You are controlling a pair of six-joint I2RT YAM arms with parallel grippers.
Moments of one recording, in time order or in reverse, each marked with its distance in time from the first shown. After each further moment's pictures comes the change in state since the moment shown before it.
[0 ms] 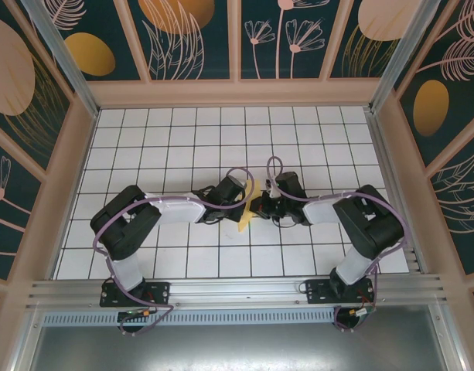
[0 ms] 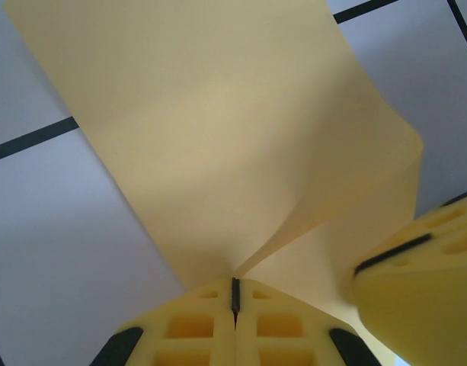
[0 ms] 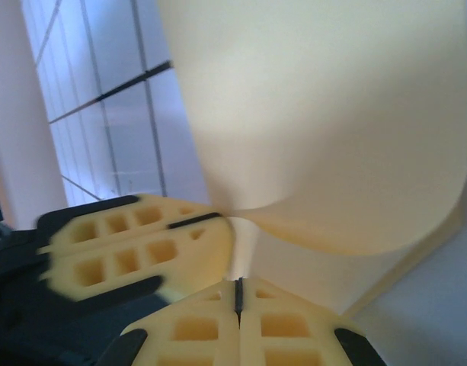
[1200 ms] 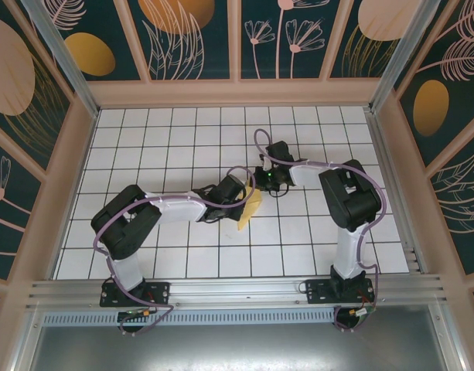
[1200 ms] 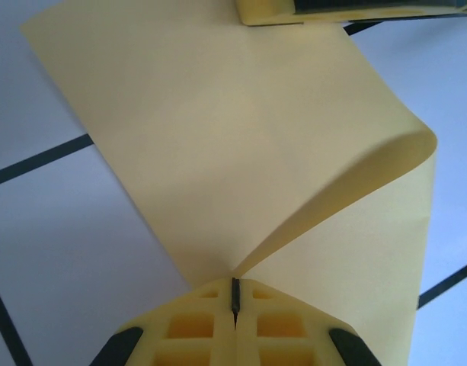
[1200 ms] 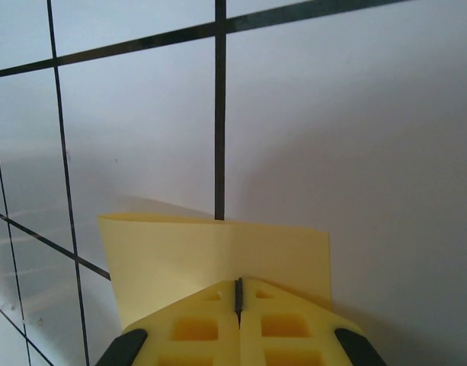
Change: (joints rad) left arm 0.000 0.005 0.023 -0.032 -0.043 0.018; right arm -0.089 0.272 0.528 -0.488 0.145 -0.382
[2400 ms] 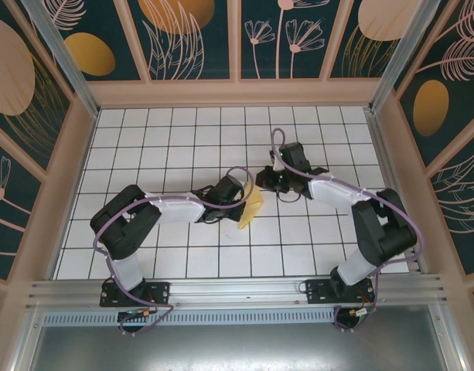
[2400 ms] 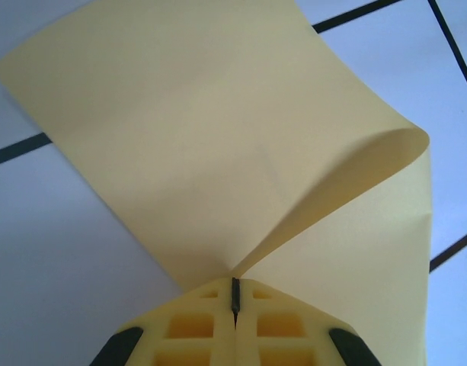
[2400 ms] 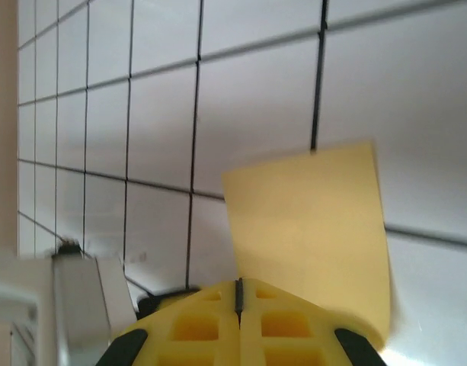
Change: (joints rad) left arm 0.006 -0.005 -0.032 0.058 0.082 -0.011; right arm 0.011 -0.398 -0.247 0.040 -0.010 0.099
